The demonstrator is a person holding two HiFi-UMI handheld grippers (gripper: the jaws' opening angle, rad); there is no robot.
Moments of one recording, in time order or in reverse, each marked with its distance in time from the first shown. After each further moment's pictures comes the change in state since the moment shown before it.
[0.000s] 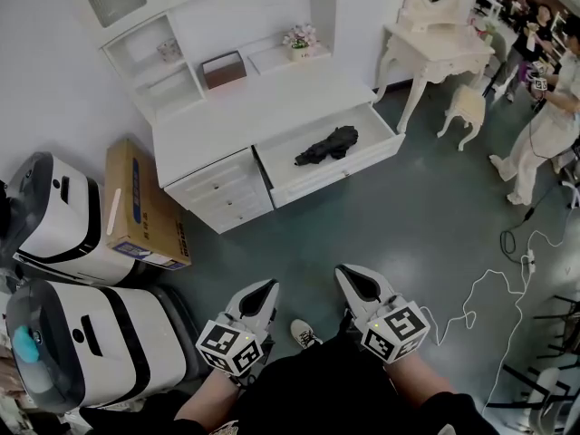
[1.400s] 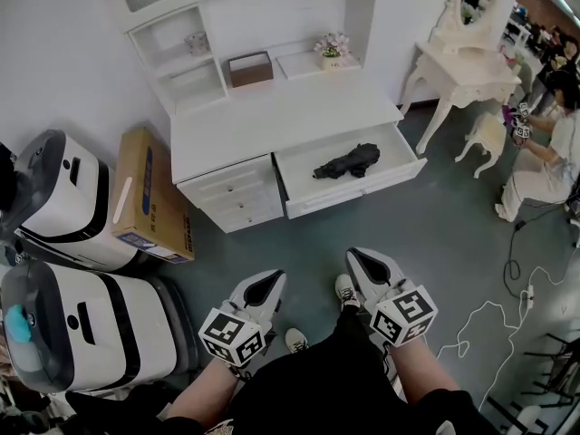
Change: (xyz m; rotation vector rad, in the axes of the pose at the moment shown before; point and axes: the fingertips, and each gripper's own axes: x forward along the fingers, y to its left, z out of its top) left arm 0.036 0.036 0.035 0.029 -0.052 0.045; right arm 0.067 -0.048 0.035 -0.093 0.031 0.057
